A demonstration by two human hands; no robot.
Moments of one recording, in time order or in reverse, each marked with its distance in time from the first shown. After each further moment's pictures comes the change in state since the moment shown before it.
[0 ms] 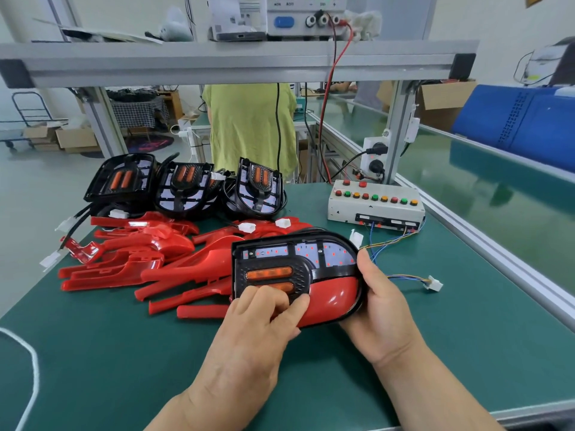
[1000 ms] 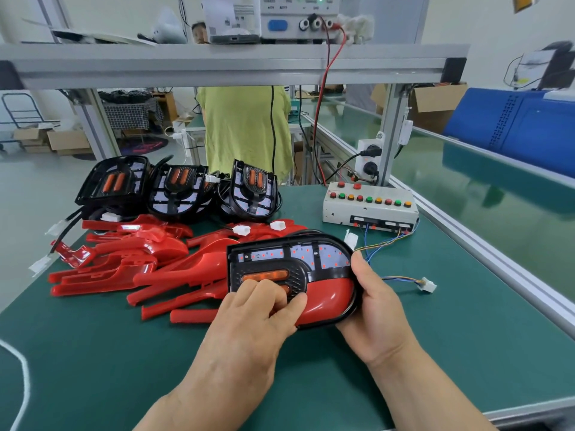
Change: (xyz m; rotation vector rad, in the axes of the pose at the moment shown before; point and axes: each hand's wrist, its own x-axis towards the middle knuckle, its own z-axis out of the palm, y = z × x) left_hand 0.015 0.004 -0.010 0.044 -0.022 0.029; right_hand 0.001 -0.001 -0.001 -0.026 -0.014 -0.032
